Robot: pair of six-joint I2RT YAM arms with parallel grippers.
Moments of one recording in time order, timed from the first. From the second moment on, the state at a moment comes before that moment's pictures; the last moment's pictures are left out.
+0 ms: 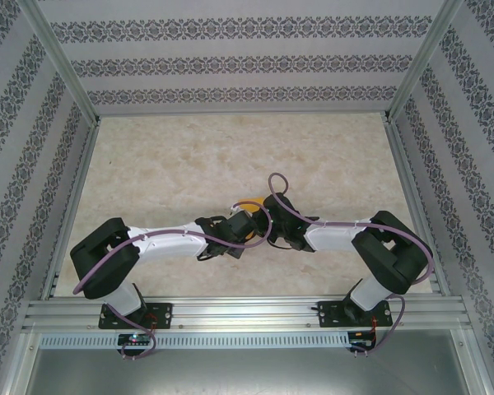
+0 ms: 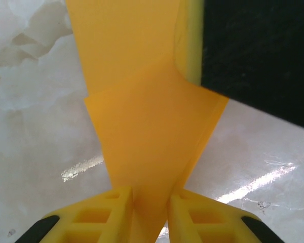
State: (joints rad) left arm -1.01 1.62 0.90 -0.44 -0.25 -0.49; right arm 0.76 1.59 0.63 0.23 -0.15 1.25
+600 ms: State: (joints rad) left arm -1.01 1.63 0.90 -0.44 -0.29 -0.49; right arm 0.76 1.60 0.64 0.22 -0.16 1.24
